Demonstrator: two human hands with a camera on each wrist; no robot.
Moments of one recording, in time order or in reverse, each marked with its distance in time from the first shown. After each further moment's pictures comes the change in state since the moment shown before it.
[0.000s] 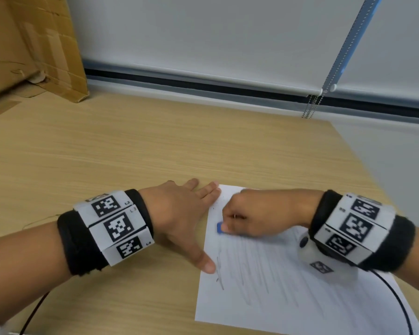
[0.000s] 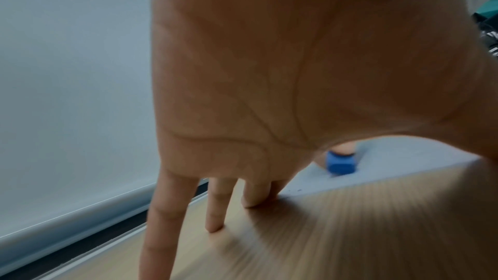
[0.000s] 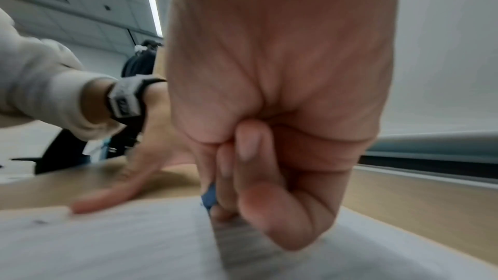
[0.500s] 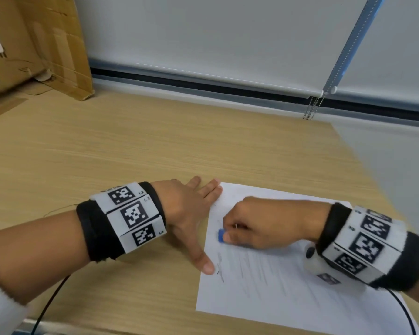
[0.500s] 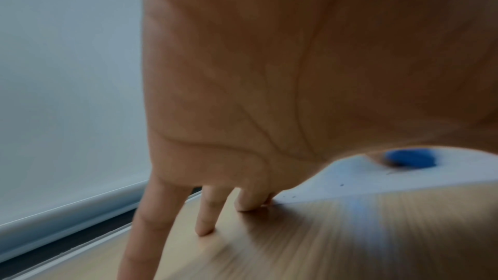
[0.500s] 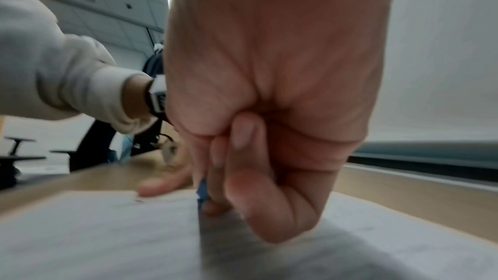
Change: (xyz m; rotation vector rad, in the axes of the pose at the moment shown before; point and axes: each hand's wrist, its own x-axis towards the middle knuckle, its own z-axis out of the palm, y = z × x) left_hand -0.002 0.005 -0.004 0.027 -0.088 -0.025; right_hand -0.013 -0.010 0.016 0.045 0.056 -0.030
